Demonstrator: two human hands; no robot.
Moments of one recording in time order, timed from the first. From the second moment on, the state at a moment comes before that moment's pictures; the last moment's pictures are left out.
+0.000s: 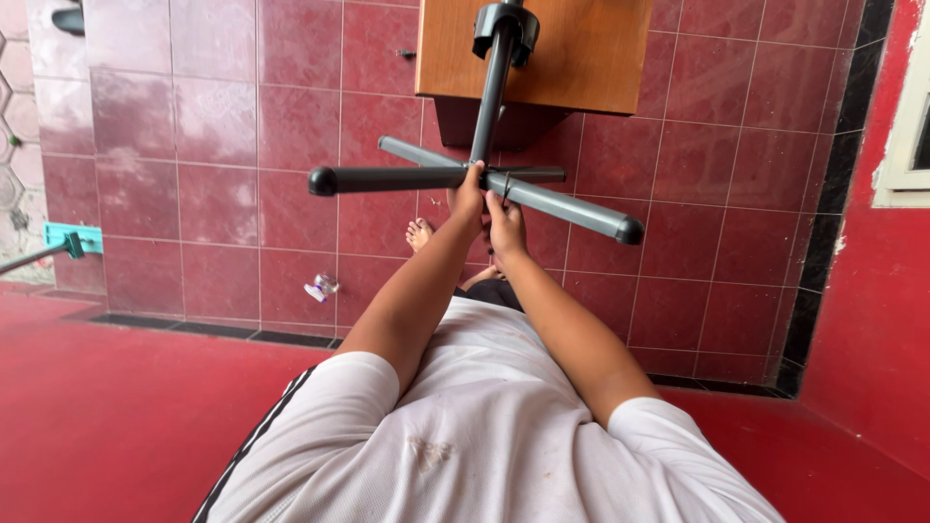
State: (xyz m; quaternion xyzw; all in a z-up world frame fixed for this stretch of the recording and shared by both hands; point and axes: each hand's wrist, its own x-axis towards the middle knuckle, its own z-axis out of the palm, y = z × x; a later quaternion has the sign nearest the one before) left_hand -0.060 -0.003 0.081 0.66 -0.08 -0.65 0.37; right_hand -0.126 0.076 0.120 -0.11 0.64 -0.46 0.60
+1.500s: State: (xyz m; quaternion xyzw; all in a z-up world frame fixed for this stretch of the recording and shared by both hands) left_hand -0.082 0.003 0.106 0.80 -0.16 -0.49 0.32; right_hand -0.339 0.093 0.149 -0.79 0.40 -0.17 0.43
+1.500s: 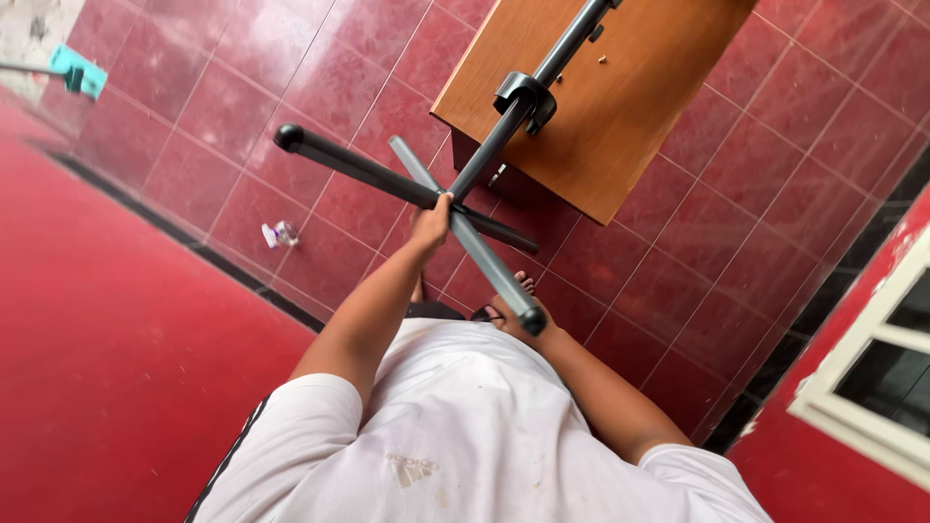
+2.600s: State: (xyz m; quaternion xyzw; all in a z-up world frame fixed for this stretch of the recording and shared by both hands) left_hand -0.078 -0.003 0.021 0.68 -0.12 -0.64 0.33; right_hand -0.167 0.065 0.104 -0.73 0.55 -0.39 0.12
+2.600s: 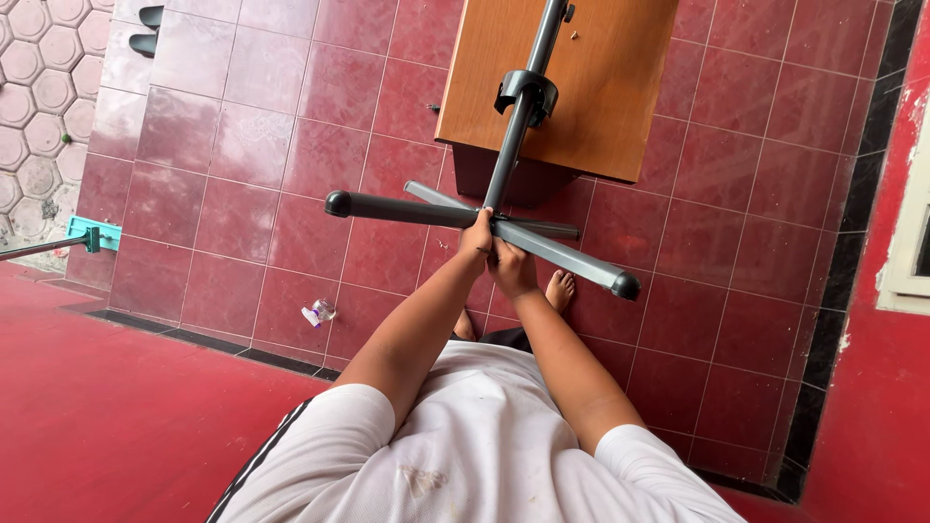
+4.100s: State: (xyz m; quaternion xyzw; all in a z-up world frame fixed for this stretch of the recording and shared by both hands) left_hand -0.125 0.019 0.047 0.72 -0.07 -0.47 0.50; right_hand -0.248 -0.091 0.116 -0.64 0.35 -0.13 0.67
